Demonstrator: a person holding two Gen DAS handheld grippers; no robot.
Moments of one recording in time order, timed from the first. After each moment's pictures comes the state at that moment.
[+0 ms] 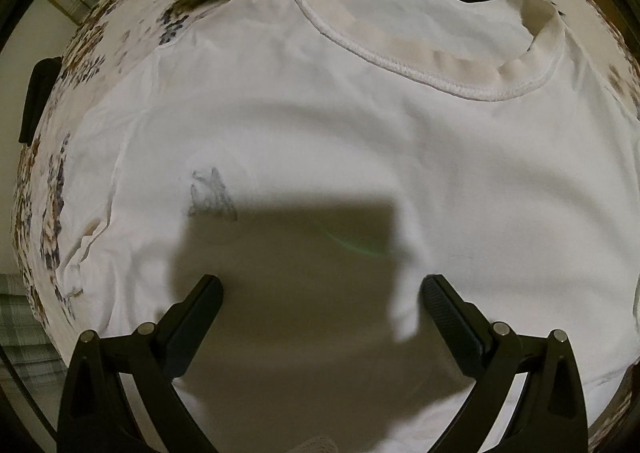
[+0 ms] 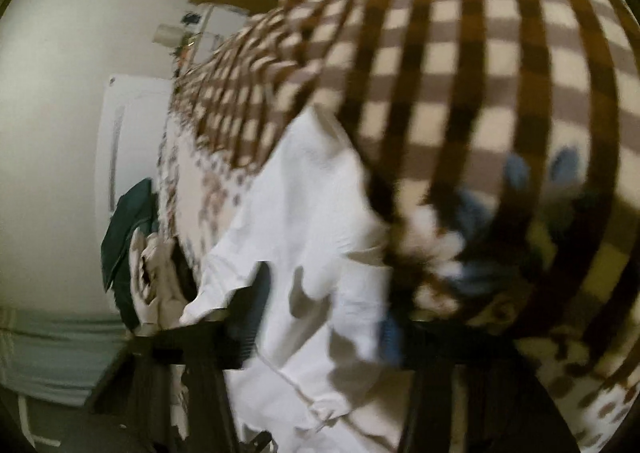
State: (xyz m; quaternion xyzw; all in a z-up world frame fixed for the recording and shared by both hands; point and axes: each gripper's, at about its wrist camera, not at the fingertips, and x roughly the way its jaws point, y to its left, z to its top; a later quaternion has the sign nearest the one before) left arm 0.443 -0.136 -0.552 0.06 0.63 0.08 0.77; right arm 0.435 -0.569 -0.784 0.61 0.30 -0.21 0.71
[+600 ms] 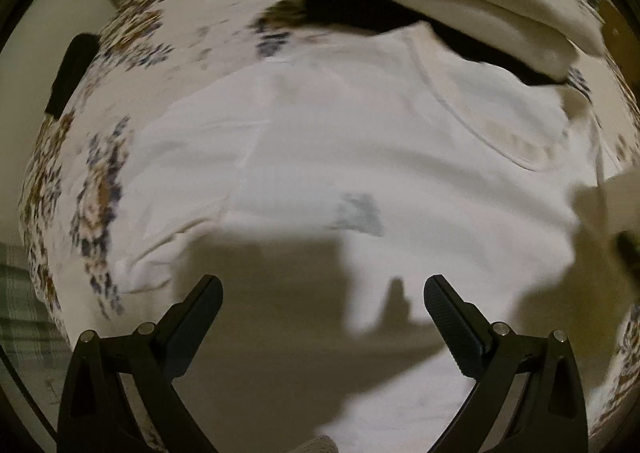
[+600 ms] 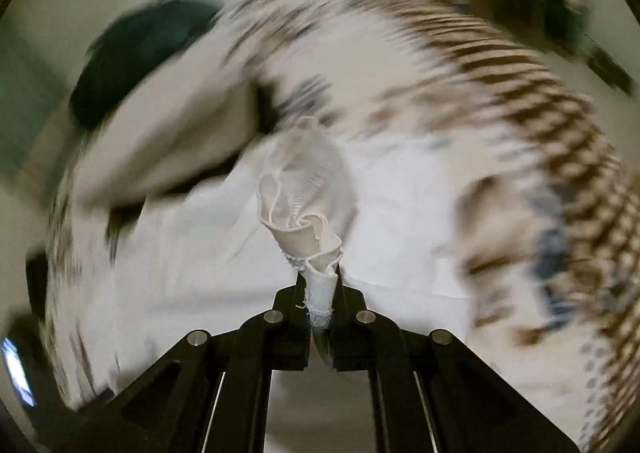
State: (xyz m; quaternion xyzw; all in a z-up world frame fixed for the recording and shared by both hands) left arm 0.434 -0.052 -0.504 0.01 0.61 0.12 0.79; right arm 0.567 -0.311 -0.708 0.18 0.50 -0.06 0.85
